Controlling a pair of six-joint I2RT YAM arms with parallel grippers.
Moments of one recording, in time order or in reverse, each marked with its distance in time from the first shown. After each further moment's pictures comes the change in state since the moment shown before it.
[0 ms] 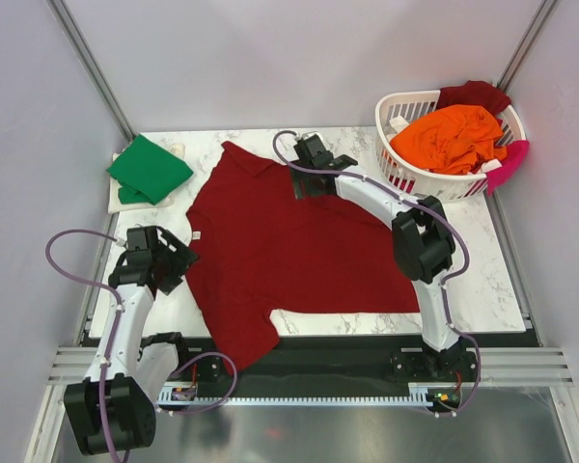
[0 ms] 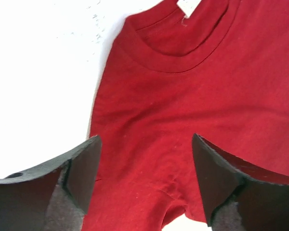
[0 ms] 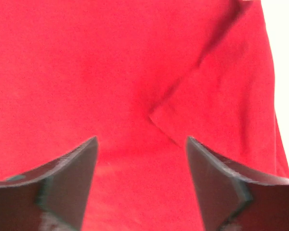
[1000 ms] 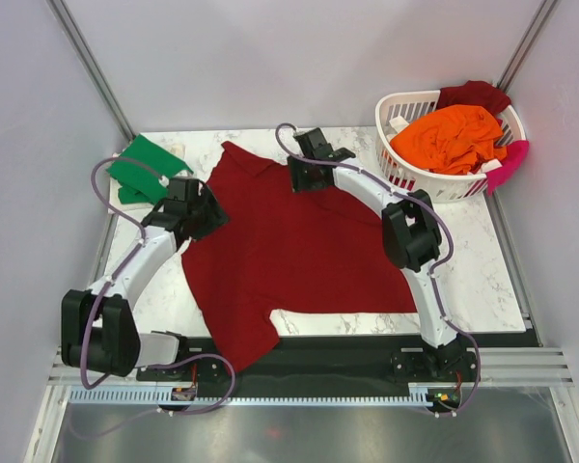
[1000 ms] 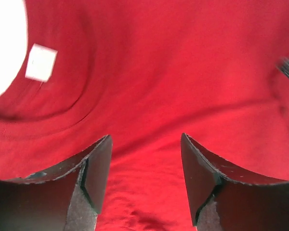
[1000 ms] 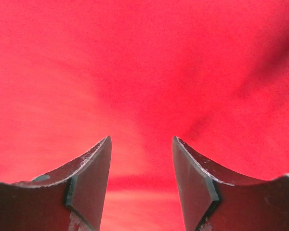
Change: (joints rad) left arm -0.303 0.444 0.294 0.216 -0.087 0.066; right arm -0.043 0.168 0.167 -0.015 -0.182 0.019
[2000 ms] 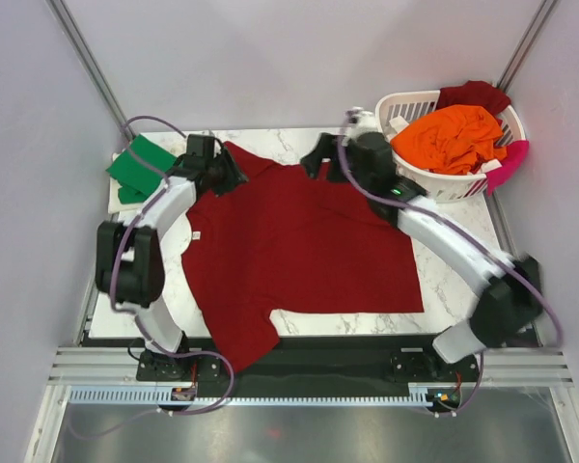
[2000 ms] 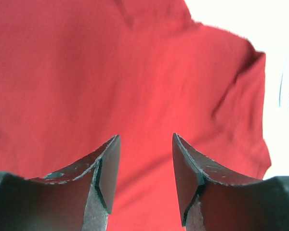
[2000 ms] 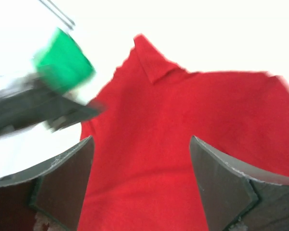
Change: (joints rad) left arm -0.013 0.370 0.407 0.084 0.149 0.070; right arm 0.013 -0.654 -0.574 0.525 -0.065 0.212
